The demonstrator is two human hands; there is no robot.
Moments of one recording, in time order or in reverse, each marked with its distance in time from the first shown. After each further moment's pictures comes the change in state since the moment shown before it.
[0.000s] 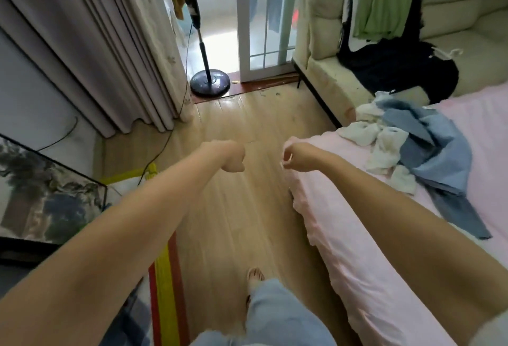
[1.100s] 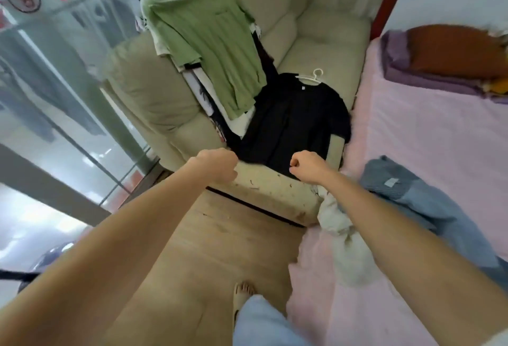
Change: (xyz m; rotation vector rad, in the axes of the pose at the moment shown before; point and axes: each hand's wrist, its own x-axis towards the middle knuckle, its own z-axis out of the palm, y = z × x) left_hand 0.712 0.059 -0.543 0.471 0.098 0.711; right_hand 0.486 0.405 -0.362 0.500 0.395 0.804
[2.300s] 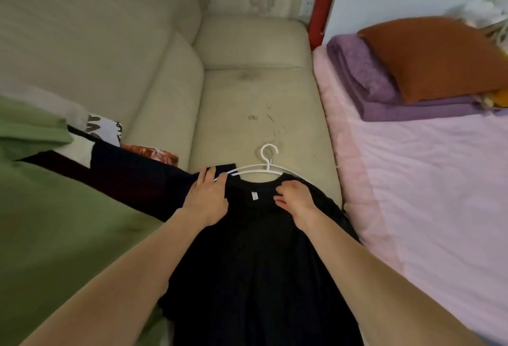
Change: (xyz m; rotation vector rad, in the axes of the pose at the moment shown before) left_hand 0.797 -0.029 -0.269 -0.164 0.248 0.265; right_hand 0.682 0.253 -0.145 1.413 0.389 0.760
